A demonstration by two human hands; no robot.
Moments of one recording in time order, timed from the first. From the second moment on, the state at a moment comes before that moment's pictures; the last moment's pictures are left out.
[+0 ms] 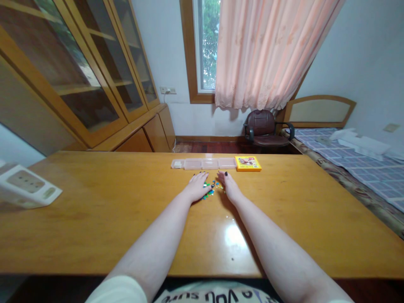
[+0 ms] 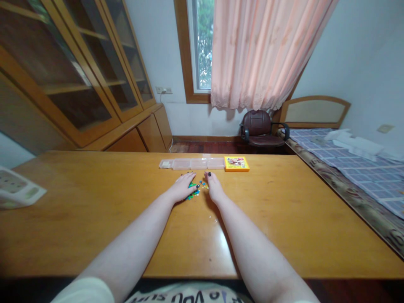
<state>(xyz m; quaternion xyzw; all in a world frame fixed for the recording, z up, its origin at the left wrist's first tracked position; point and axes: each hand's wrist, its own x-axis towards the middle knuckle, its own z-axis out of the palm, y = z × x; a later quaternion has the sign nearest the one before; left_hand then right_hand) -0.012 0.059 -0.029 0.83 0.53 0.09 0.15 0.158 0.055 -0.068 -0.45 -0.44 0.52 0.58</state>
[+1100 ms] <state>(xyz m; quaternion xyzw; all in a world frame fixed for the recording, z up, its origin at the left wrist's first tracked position) -0.027 0.061 -0.023 0.84 0.45 0.11 0.28 0.175 0.038 -0.041 -0.50 -0.70 0.31 0.39</state>
